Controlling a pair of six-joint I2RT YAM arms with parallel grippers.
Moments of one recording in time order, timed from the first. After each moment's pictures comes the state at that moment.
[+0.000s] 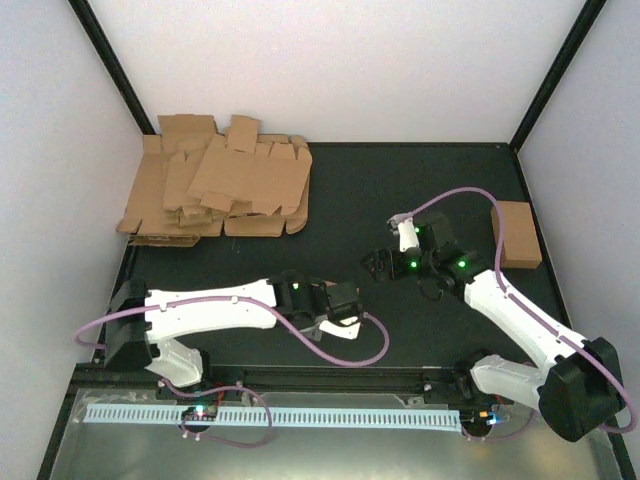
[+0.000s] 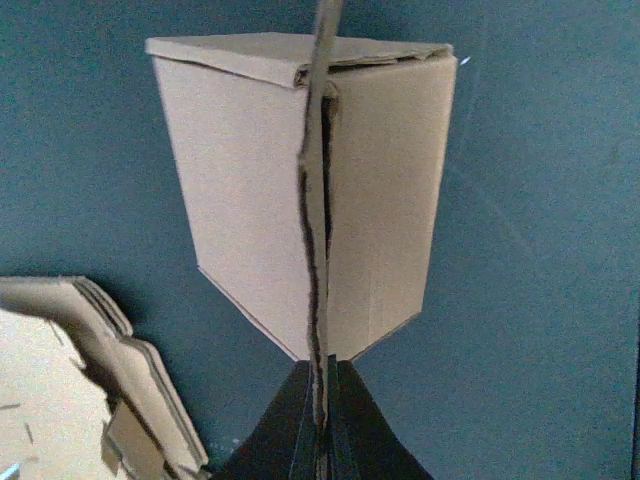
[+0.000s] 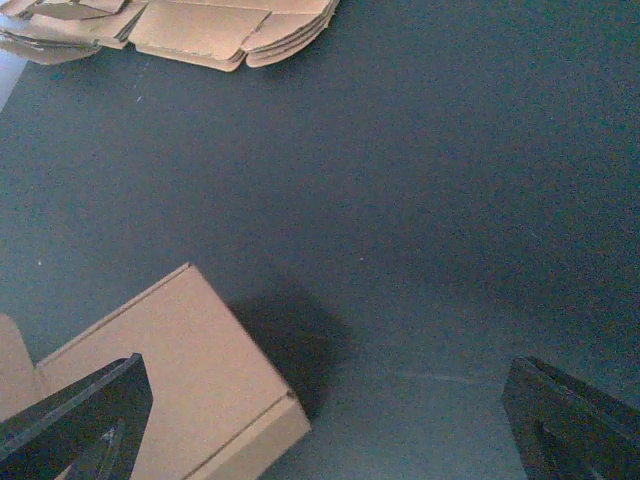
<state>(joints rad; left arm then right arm) -1.31 1.46 1.21 -1.08 -0.36 0.52 0.50 1.12 0.76 -0.43 -0.32 0.29</state>
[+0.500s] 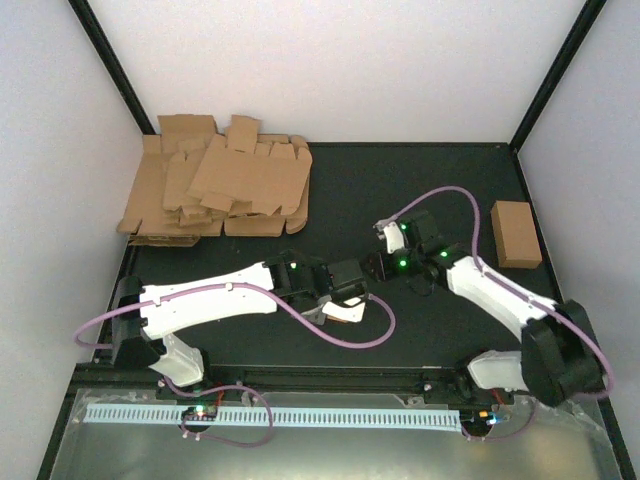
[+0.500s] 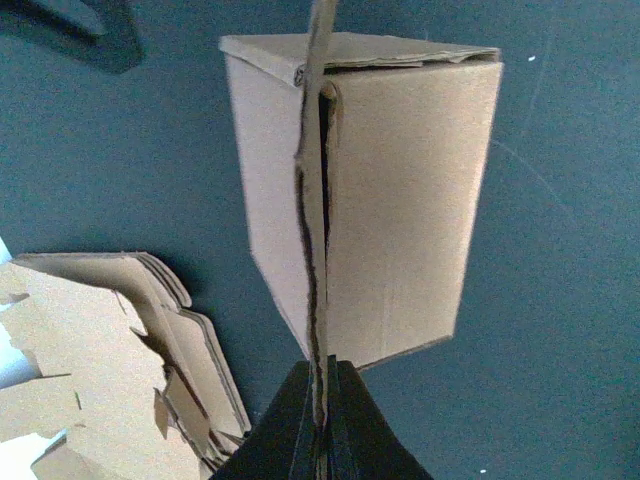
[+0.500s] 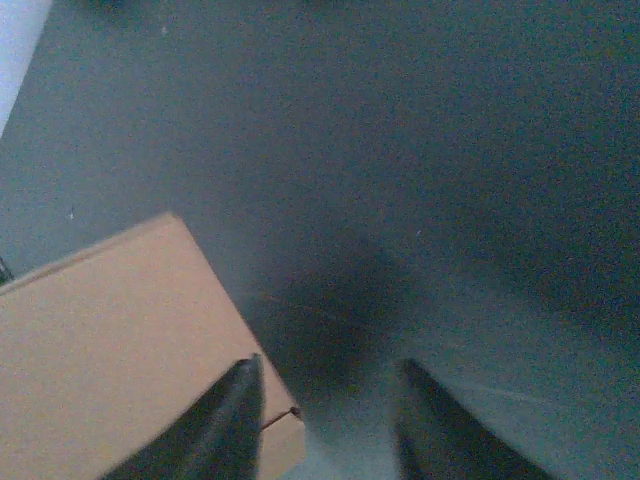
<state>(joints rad) -1.26 1.52 1.43 -1.23 -0.39 0.57 0.49 1.25 0.76 -0.36 -0.45 0.27</state>
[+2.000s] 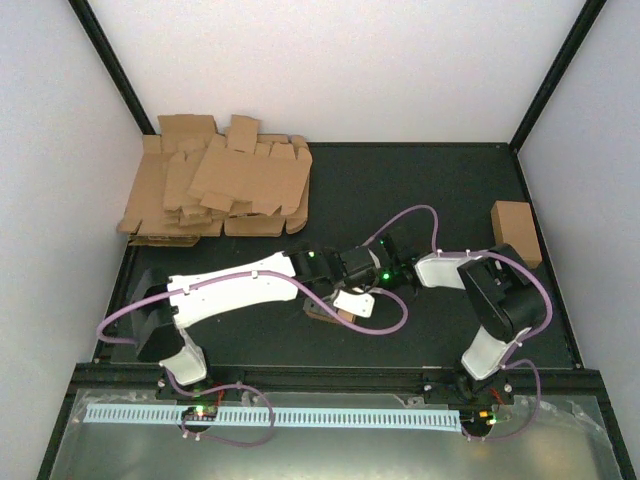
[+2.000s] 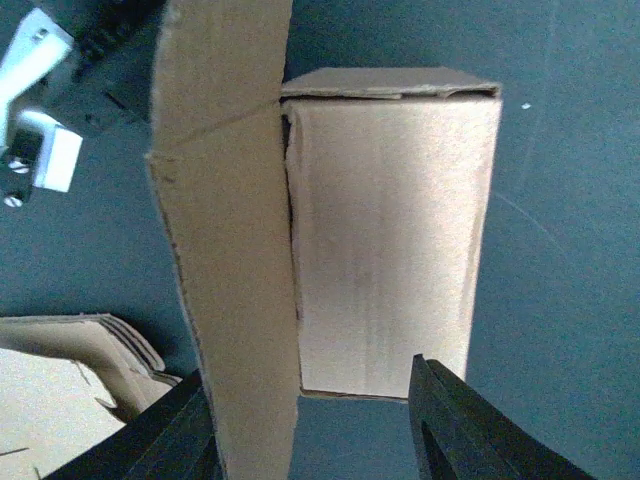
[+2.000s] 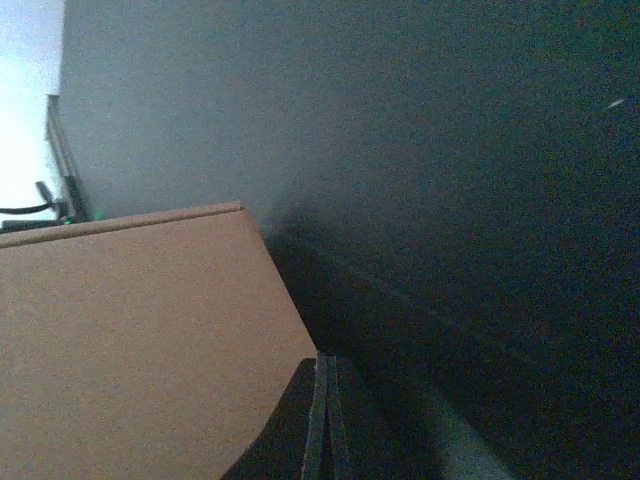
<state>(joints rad) -1.18 1.64 1.45 -1.17 -0.27 0.67 0.53 1.70 0.70 -0.06 -0.83 0.31</state>
